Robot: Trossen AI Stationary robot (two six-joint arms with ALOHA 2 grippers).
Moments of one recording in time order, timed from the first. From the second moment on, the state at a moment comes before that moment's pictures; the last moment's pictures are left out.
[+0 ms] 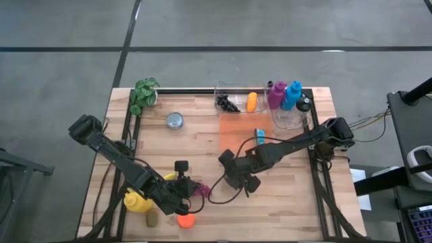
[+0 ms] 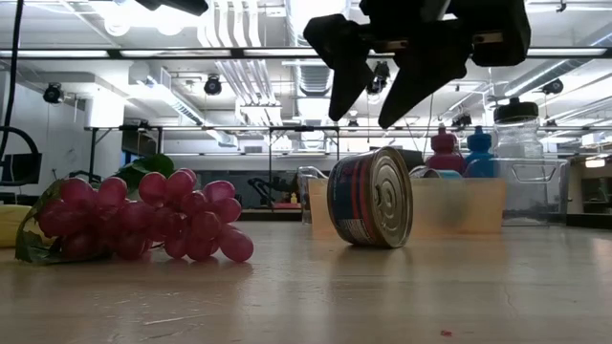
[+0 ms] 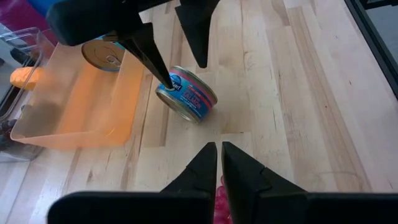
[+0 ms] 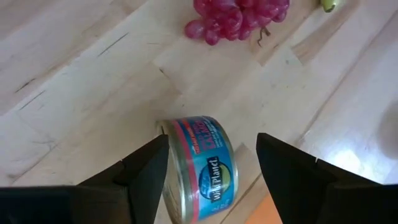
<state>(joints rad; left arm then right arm) -0.66 1.55 1.14 -0.49 -0.64 -0.34 0.28 1.80 1.38 -0.66 0.04 -0.56</state>
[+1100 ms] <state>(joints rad) -0.66 1.55 1.14 -0.49 -0.64 -0.34 0.20 1.80 1.22 -0.48 -0.01 -0.71</state>
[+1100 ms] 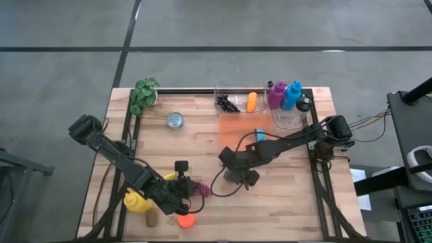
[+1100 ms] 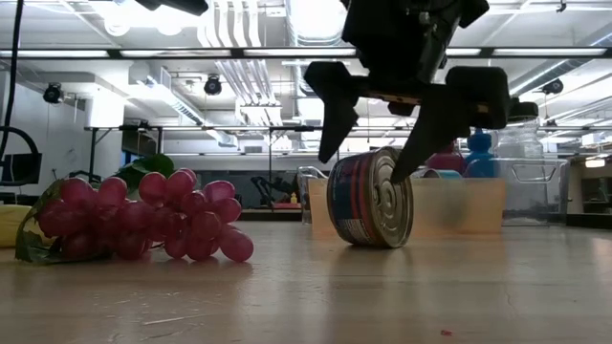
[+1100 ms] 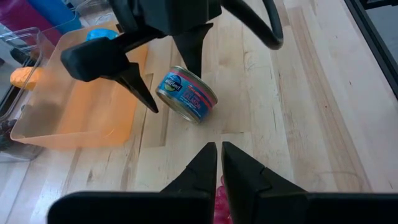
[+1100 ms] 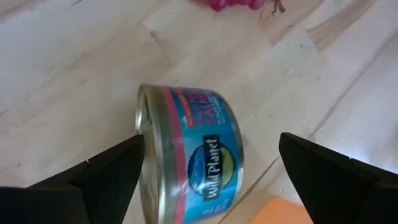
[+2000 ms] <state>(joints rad) -0.66 1.55 1.14 -0.49 -0.64 -0.34 0.20 1.80 1.14 -0.35 -0.08 -0.58</state>
